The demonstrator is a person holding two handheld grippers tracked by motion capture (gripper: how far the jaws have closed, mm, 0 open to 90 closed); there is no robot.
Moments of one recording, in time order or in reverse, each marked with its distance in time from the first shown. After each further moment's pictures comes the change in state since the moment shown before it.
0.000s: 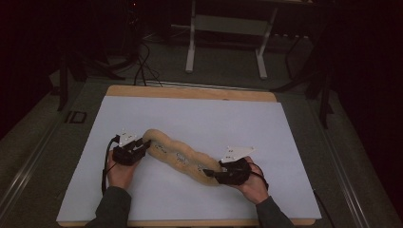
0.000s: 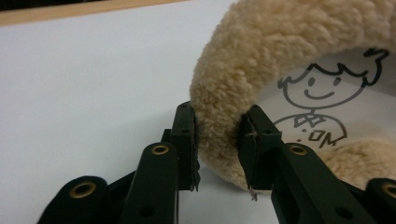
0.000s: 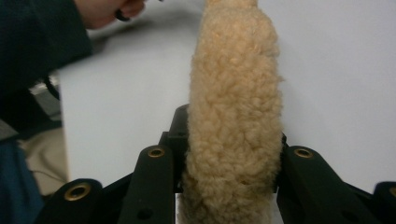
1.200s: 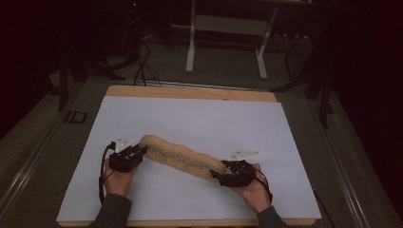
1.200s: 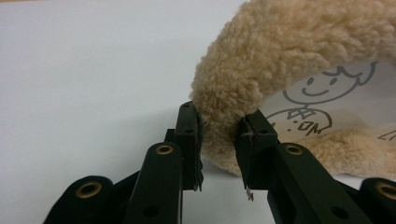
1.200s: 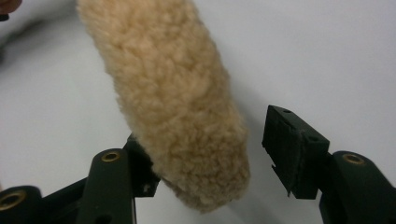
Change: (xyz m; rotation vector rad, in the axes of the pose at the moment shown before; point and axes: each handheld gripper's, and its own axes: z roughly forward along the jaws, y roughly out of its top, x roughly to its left) left arm -0.011 -0.008 -0.021 0.021 0.047 -0.056; right arm -0.004 -0.027 0.002 0.053 -0.206 0.265
